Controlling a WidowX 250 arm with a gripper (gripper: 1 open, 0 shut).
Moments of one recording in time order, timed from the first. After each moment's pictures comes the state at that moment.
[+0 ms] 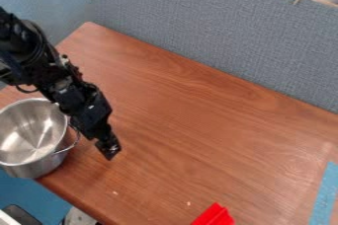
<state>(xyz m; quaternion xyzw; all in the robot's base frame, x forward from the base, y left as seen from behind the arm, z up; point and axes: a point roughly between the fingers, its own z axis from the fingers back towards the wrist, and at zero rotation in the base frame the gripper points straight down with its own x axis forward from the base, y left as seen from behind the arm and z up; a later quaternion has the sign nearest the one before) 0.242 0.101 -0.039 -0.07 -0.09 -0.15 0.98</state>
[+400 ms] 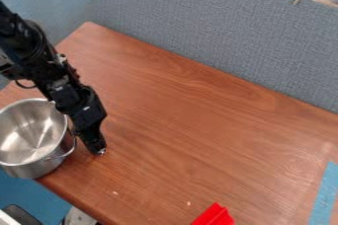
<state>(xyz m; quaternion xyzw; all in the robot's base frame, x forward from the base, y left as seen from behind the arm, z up) 0.241 0.108 -0.043 -0.09 -0.07 -0.20 0.97</state>
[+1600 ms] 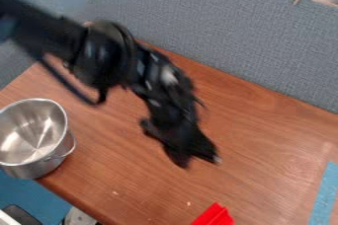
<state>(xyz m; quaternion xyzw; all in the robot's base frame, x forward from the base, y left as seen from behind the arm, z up) 0.239 -0.060 0.029 -0.07 -0.11 0.03 0.99</state>
